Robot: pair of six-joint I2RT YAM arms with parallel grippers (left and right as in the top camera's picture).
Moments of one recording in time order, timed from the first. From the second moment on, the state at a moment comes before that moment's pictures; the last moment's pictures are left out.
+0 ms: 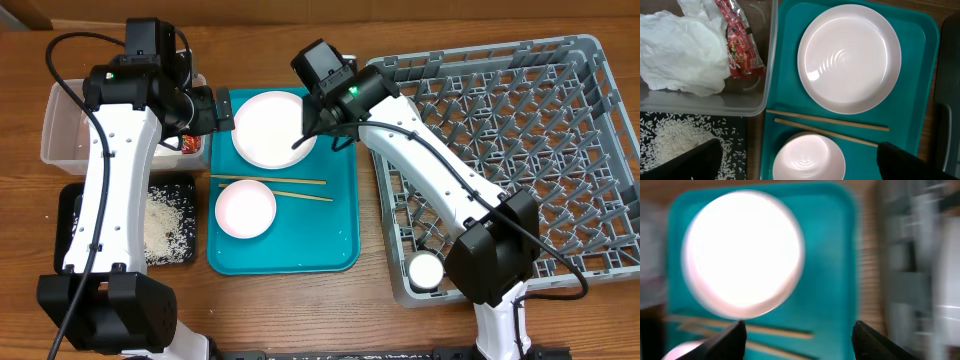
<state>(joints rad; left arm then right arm) 0.01 1.74 1.74 -1.20 0.07 -0.18 0.64 2.11 2.01 -1.06 0.12 0.62</state>
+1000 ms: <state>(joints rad) 0.07 1.74 1.96 -1.16 0.13 -0.20 0.81 2.19 1.71 -0.84 -0.26 0.65</state>
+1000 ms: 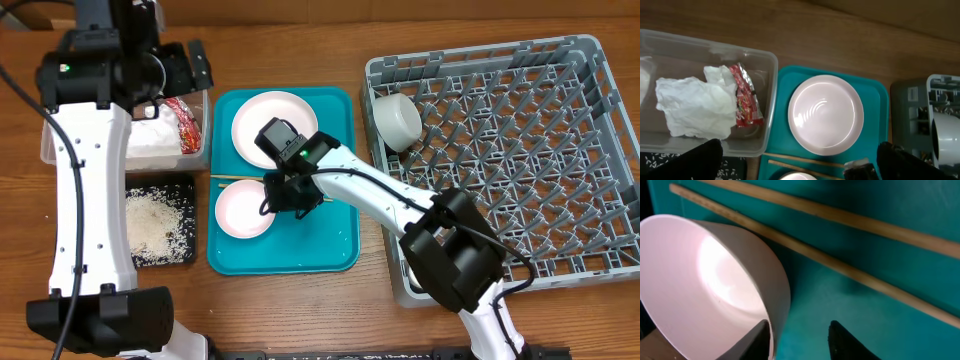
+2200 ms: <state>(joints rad) 0.07 1.74 1.96 -1.17 0.14 -0.20 0.70 1.63 1.73 -1.46 1.01 0.82</state>
